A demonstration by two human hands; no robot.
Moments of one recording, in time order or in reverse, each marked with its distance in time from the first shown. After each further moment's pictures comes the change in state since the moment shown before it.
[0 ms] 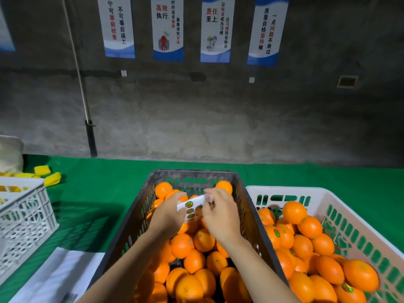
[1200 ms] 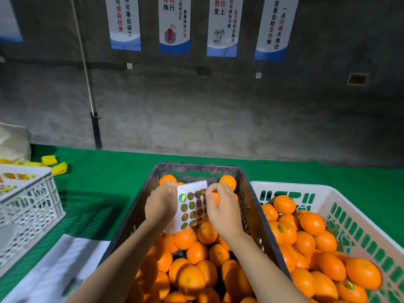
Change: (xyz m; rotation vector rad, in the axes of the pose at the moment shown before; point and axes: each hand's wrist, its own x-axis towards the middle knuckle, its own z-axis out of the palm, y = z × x) left_hand 0.004 0.001 -0.012 0.097 0.251 -0.201; right_hand -0.004 -0.004 -0.001 0.182 -0.020 -0.068
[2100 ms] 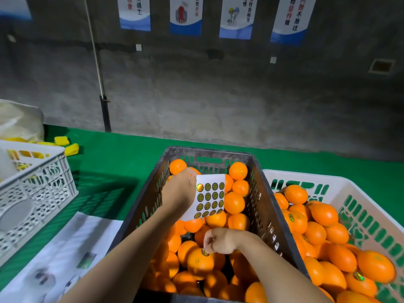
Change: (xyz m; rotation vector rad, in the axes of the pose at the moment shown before) left_hand -0.013 0.009 0.004 0.035 -0.058 0.098; right_hand -0.041 0.027 0.029 -0.294 -1.242 0.429
